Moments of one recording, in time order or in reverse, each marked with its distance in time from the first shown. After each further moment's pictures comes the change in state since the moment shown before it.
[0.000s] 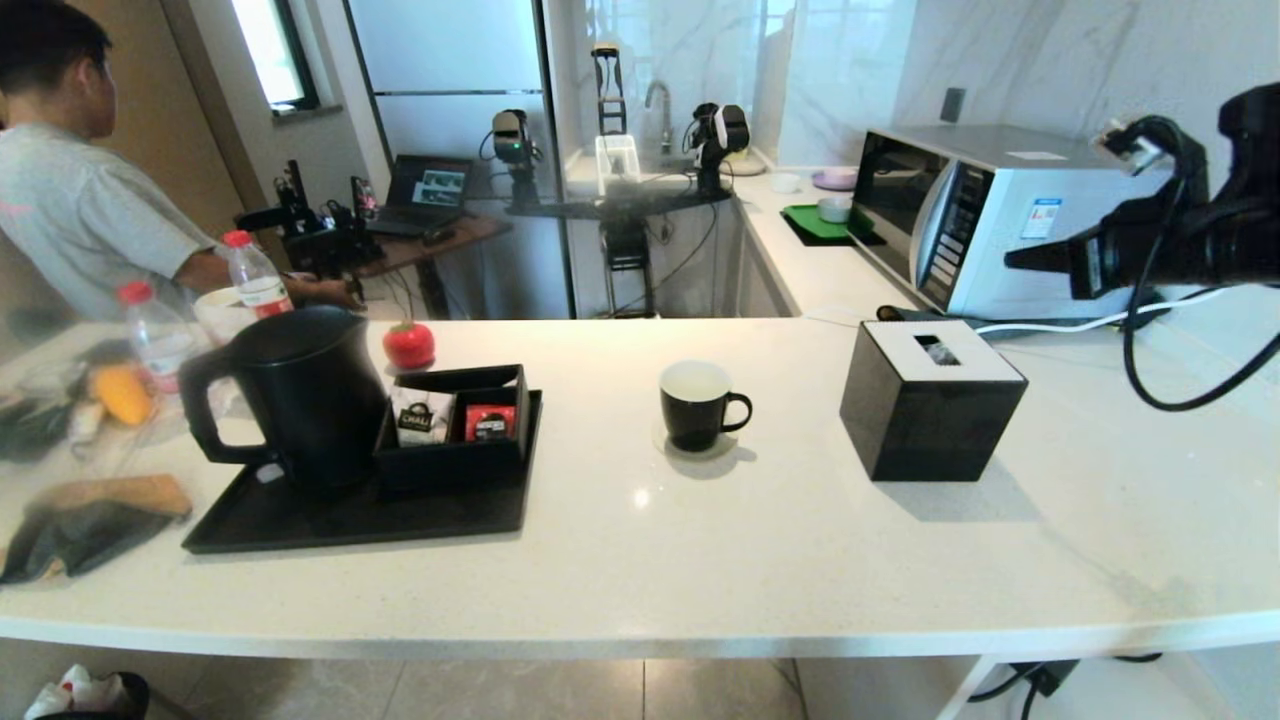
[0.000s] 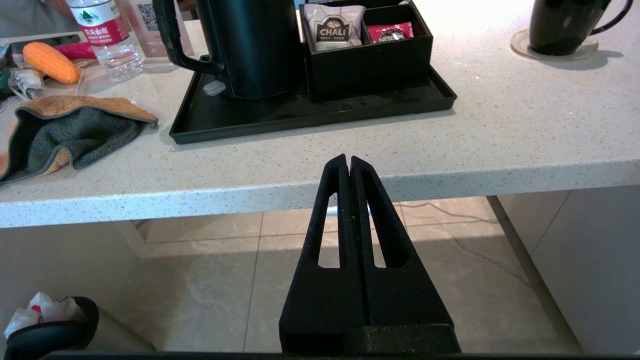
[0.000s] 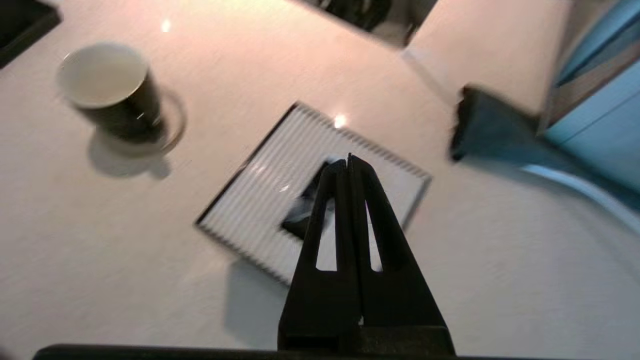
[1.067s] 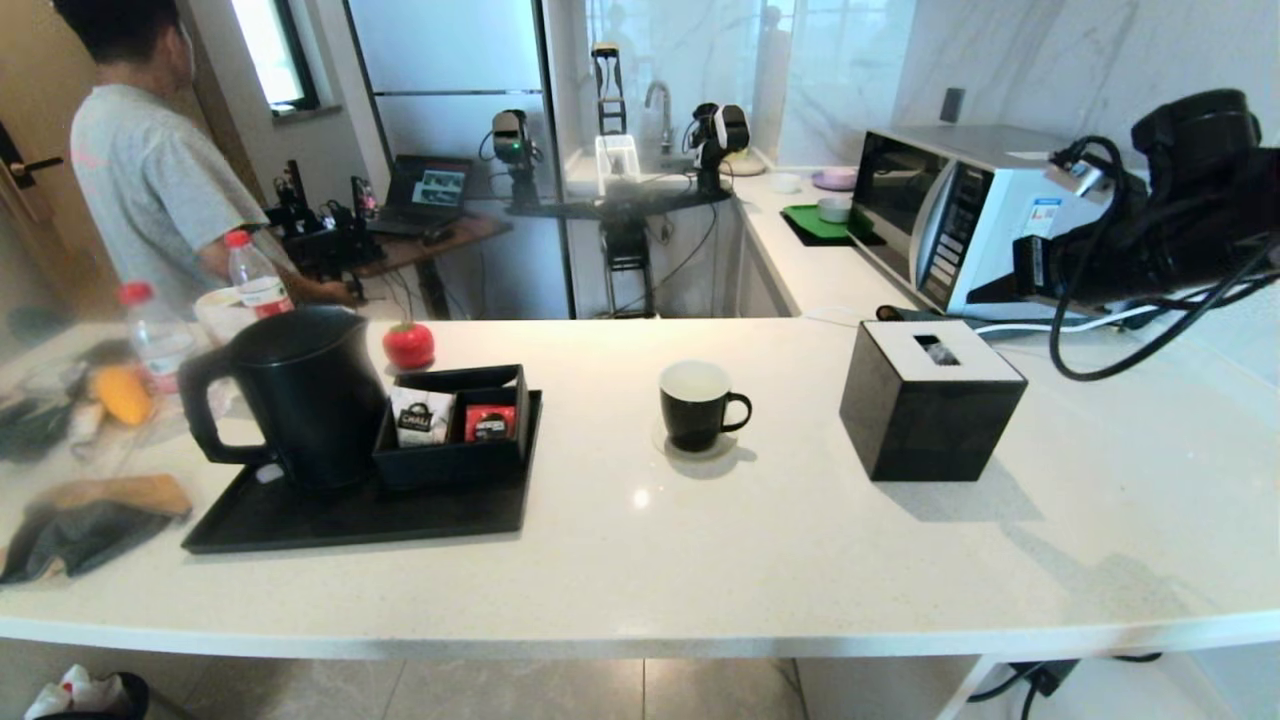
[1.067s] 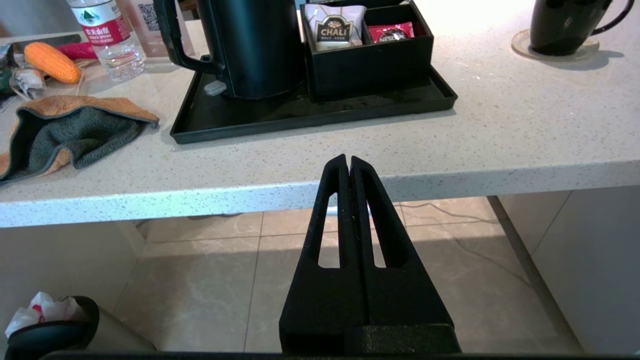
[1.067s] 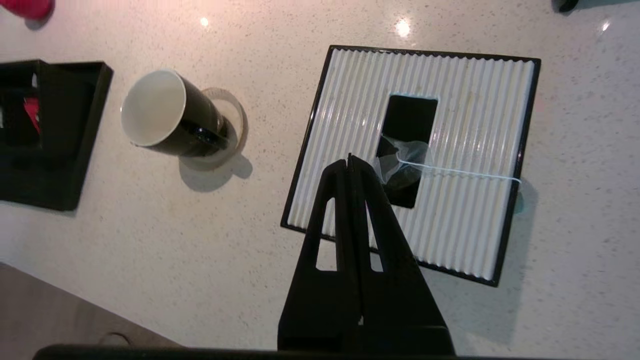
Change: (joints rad) left arm 0.000 0.000 0.000 0.000 0.000 0.000; right arm 0.089 0.085 -0.170 0.264 -0.122 0.442
